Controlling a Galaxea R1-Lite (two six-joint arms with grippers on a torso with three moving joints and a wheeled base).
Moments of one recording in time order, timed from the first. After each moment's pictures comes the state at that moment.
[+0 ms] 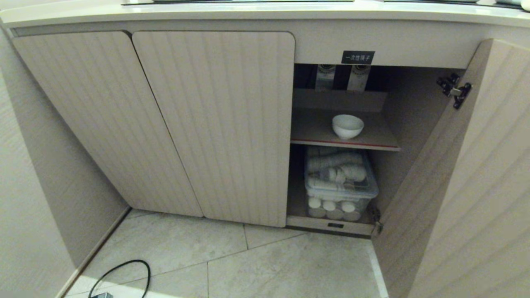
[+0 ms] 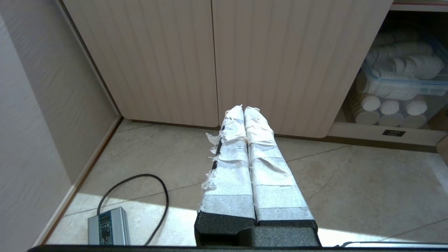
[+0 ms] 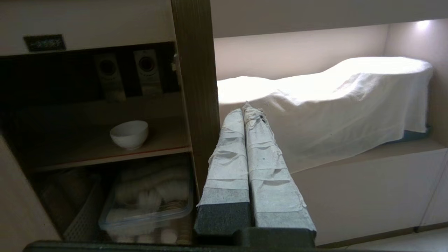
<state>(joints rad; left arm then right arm) 0.00 0.00 0.00 0.00 0.00 0.00 0.43 0.27 -0.08 -0.73 -0.70 -0.23</state>
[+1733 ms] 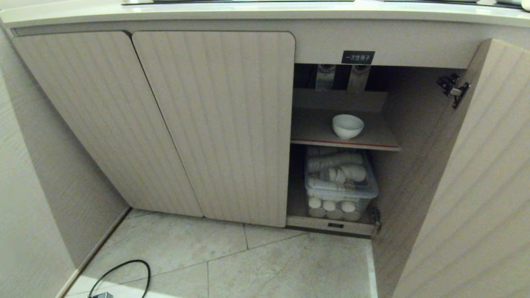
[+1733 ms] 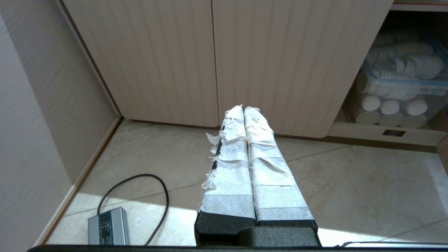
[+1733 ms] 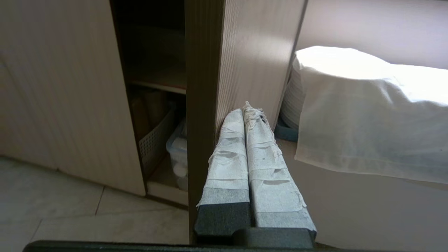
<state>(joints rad) 0.00 0.00 0.00 0.00 0.00 0.00 0.61 0.27 -0.15 -0.40 -0.48 -0.22</state>
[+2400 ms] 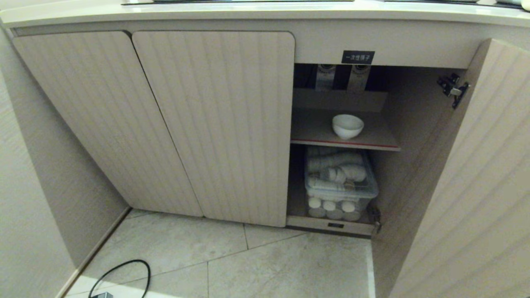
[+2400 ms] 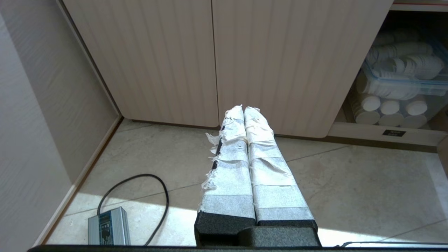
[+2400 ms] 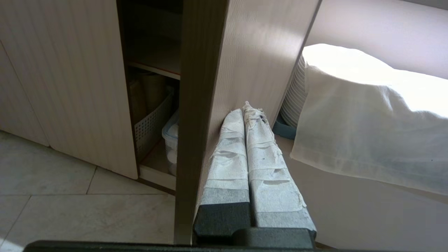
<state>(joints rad) 0.00 0.00 0.00 0.00 0.00 0.00 0.62 0.36 -0.22 -0.35 -0.48 -0.27</state>
